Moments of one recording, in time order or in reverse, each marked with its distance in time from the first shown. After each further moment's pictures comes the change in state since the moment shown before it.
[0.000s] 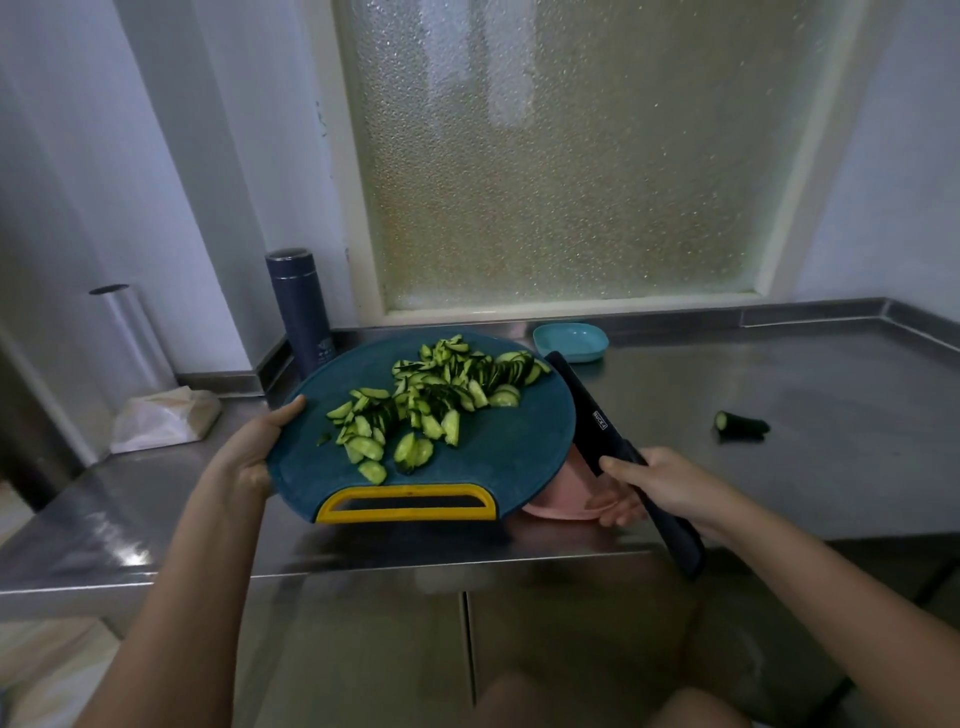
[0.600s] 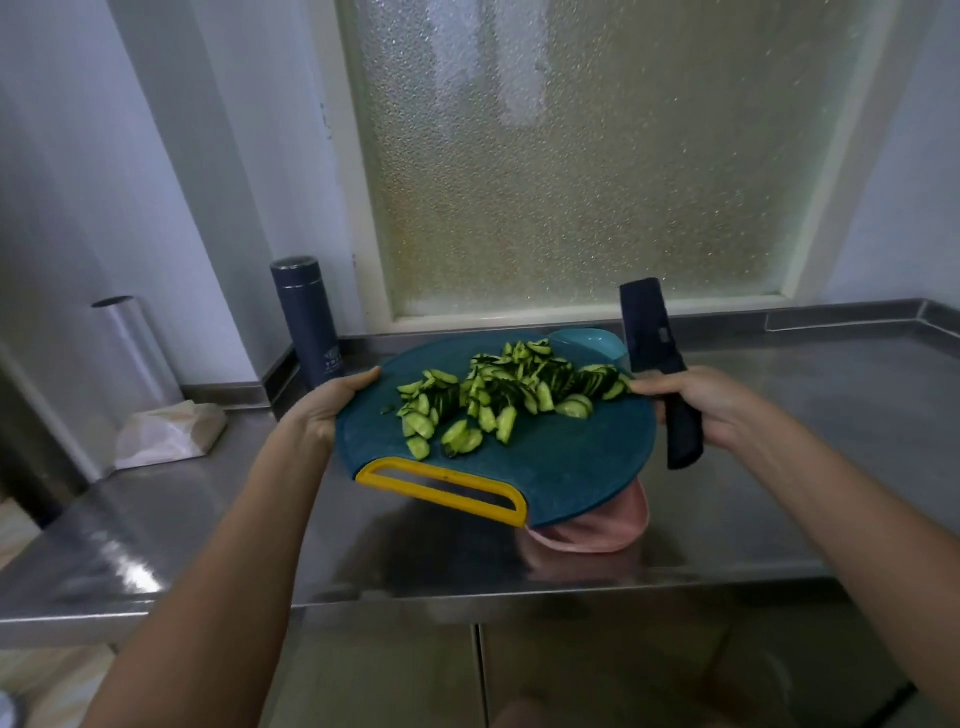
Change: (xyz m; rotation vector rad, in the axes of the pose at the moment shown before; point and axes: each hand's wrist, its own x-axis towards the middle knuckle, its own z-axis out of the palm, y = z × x) left_hand 0.038 0.031 0.063 0.082 -0.138 -0.074; right_hand 0.068 -0.059 -0.050 0.406 0.165 -0.042
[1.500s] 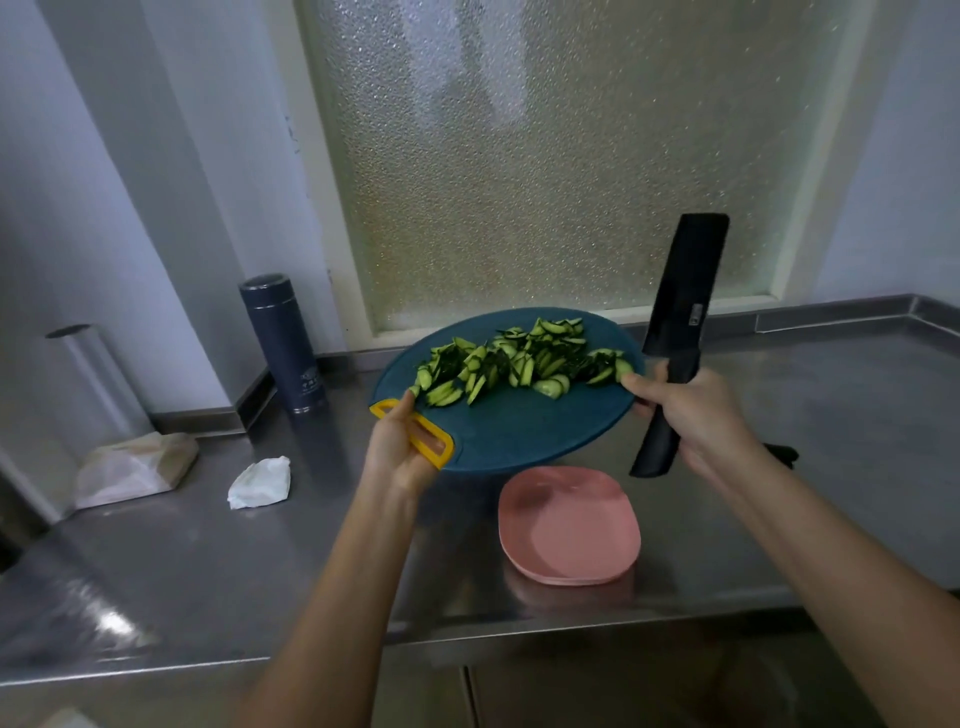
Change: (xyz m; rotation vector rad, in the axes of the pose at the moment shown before) left_hand 0.021 -0.048 0.088 -0.630 -0.200 0.167; right_hand 0.002 0.009 0.013 0.175 0.265 -0.350
